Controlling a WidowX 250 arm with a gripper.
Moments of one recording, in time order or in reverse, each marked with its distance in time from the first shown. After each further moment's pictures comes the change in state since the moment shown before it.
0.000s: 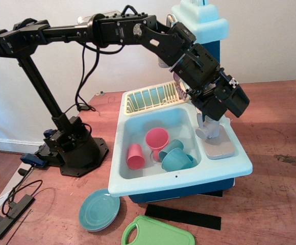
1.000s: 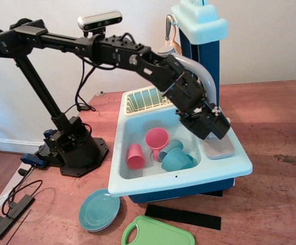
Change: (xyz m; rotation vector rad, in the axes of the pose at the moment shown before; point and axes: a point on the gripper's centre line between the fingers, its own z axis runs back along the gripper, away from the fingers) arm -0.026 0.044 -0.013 0.030 0.020 0.026
